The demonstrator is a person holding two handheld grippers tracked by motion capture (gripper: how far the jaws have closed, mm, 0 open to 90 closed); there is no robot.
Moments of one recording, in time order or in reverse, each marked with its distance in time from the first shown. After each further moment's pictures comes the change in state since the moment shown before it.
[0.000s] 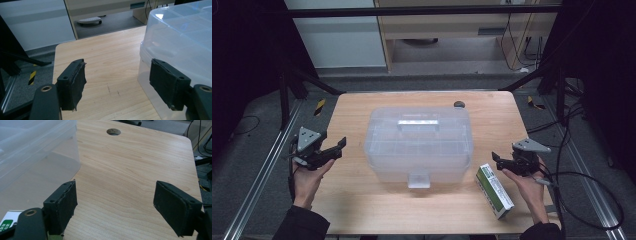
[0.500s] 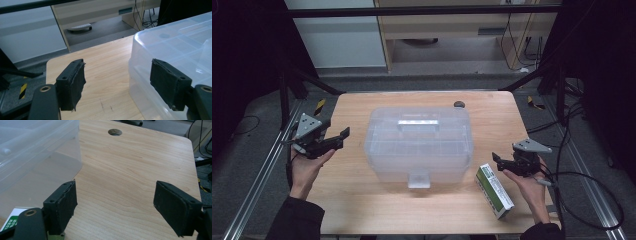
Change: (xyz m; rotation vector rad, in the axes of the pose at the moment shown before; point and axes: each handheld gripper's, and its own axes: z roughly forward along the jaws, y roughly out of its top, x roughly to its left) left arm -0.007 0.038 0.004 -0.018 -0.101 0.058; right arm 0.000 0.001 -0.004 0.001 0.008 -0.009
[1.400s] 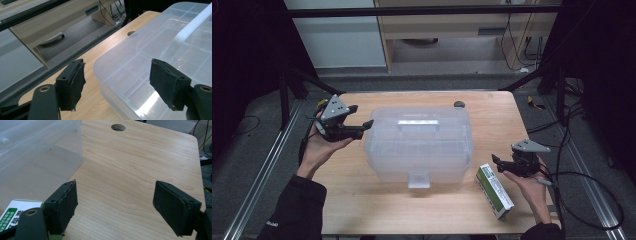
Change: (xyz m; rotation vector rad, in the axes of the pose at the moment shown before) left arm -0.028 0.055 0.030 0.052 -0.222 0.263; right arm -0.001 -0.002 0.003 0.030 0.019 -0.024
